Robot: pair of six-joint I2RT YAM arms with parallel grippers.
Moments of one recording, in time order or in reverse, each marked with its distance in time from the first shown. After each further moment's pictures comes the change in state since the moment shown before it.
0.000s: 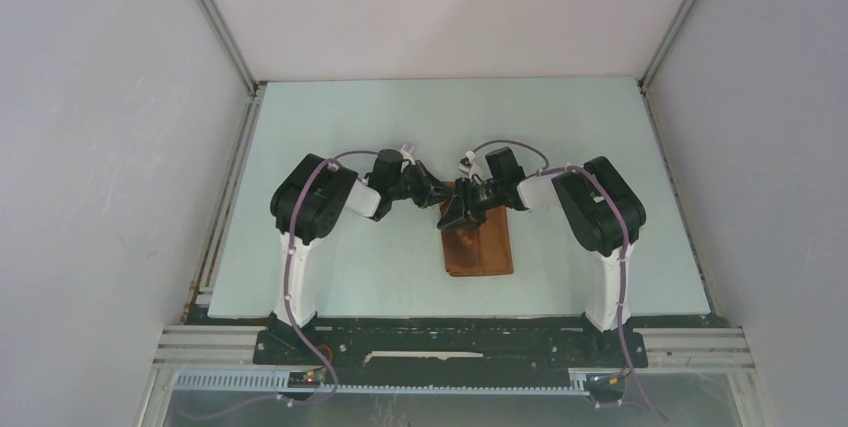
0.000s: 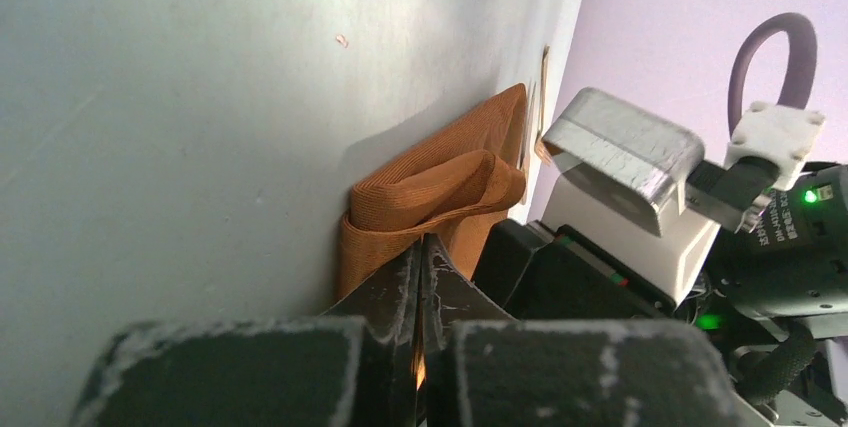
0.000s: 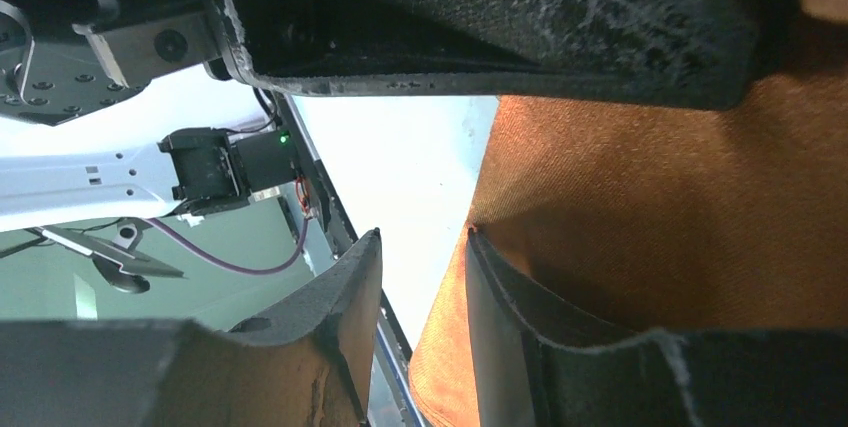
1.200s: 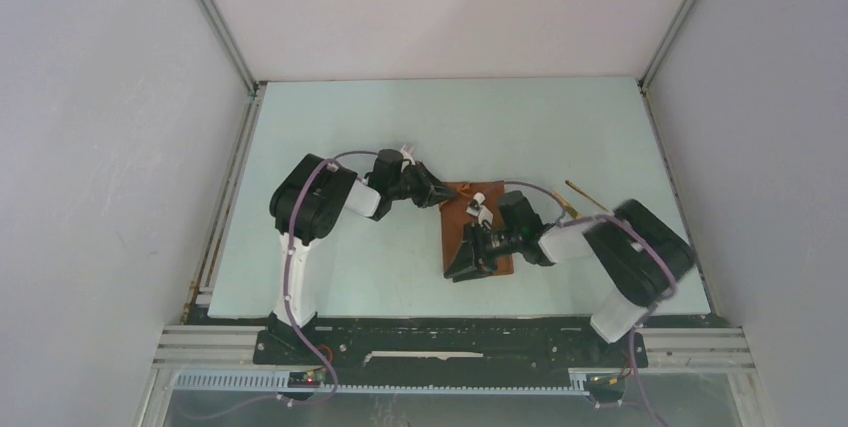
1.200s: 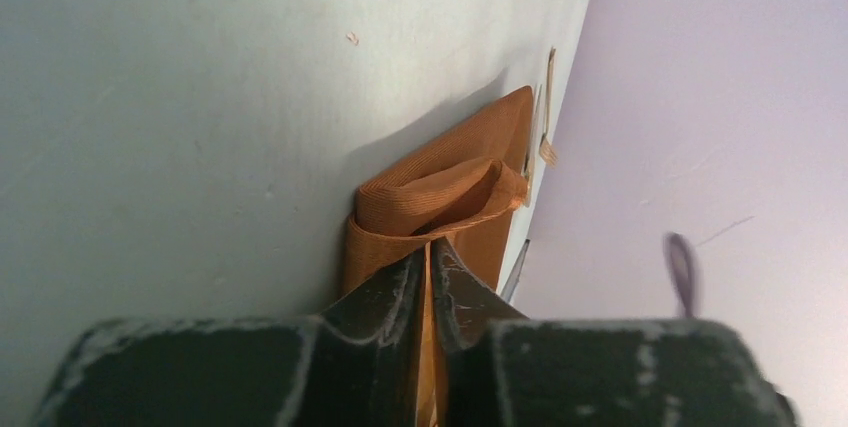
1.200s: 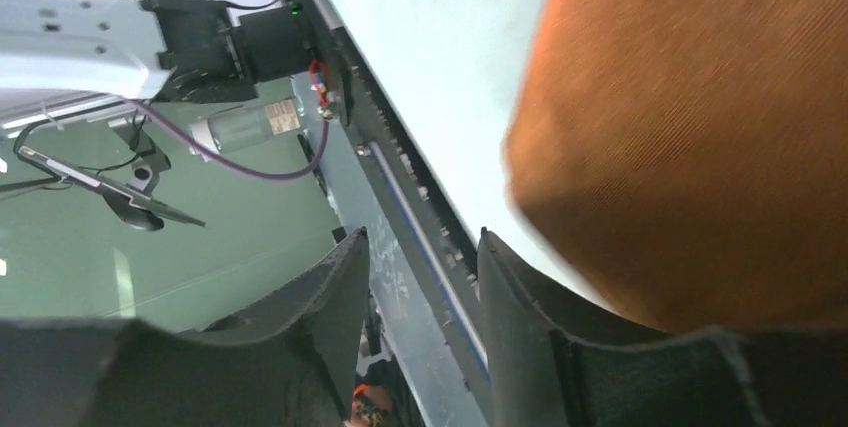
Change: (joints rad) left arm 0.000 0.001 0.000 0.000 -0.002 -0.005; right arm 0.149 -0.285 -0.501 0.362 0.019 0.252
